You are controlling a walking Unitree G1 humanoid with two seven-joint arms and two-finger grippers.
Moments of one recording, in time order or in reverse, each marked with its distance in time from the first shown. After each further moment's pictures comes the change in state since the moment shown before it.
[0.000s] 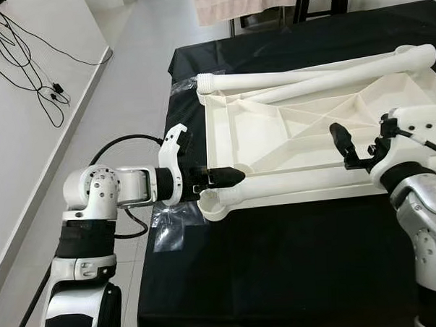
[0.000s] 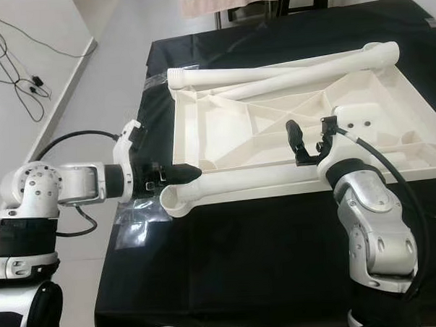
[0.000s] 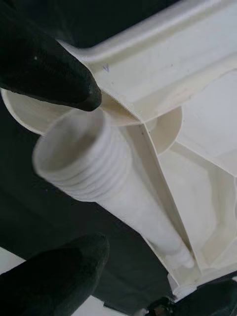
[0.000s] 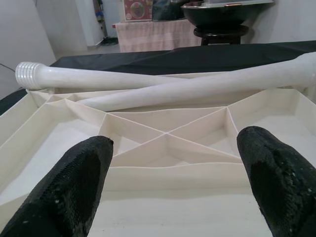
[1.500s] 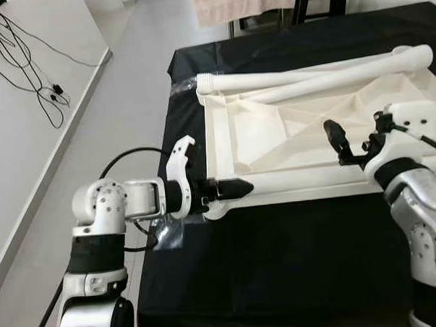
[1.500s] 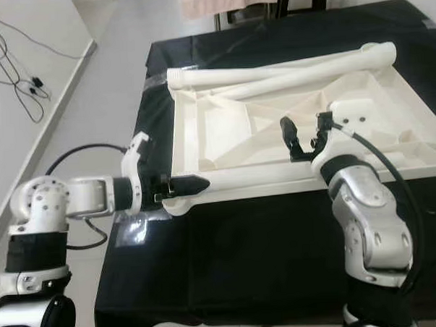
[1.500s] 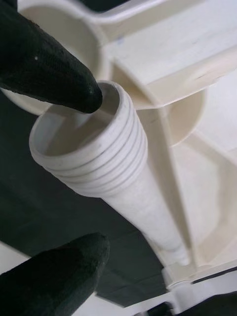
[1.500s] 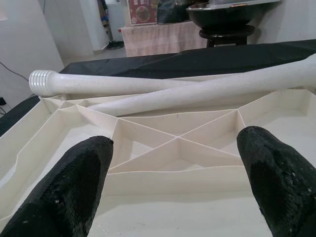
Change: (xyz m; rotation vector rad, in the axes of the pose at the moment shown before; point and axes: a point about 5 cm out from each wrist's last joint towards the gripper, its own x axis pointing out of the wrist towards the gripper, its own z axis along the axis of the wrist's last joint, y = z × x) left arm 0.028 0.000 -0.014 -0.092 -0.021 -0.036; right arm 0.005 0.008 0.002 0.034 -0.002 0.016
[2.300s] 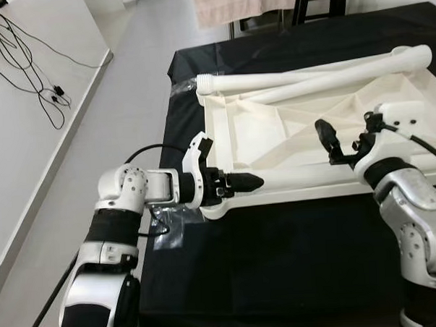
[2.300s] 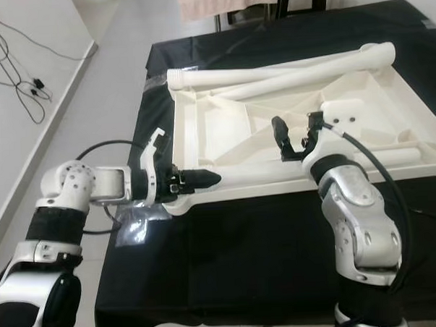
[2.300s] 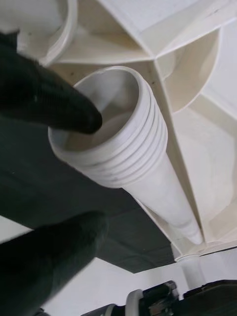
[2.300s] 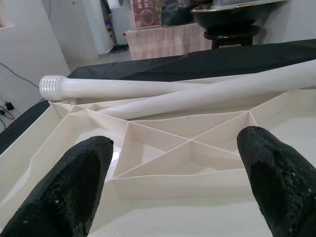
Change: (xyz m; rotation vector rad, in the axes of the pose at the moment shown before) left arm 0.029 0.005 0.000 -0.074 0.101 -0.129; right arm 0.003 0.010 0.000 0.023 -0.007 0.011
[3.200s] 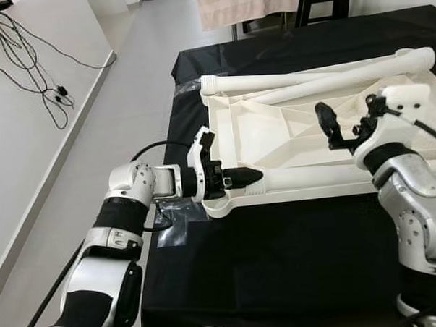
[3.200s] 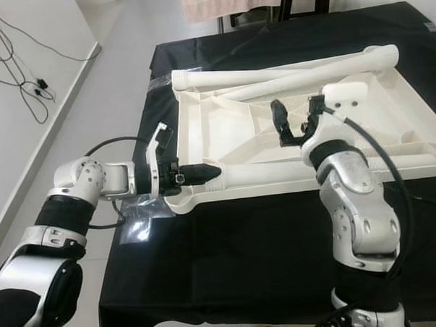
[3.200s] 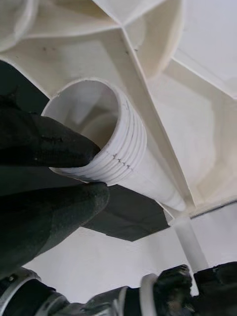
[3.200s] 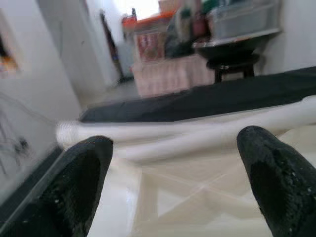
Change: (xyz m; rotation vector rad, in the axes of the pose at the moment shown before) left arm 0.006 0.000 0.012 0.068 -0.047 -0.085; right arm 0.013 -0.003 0.033 0.110 -0.137 0.002
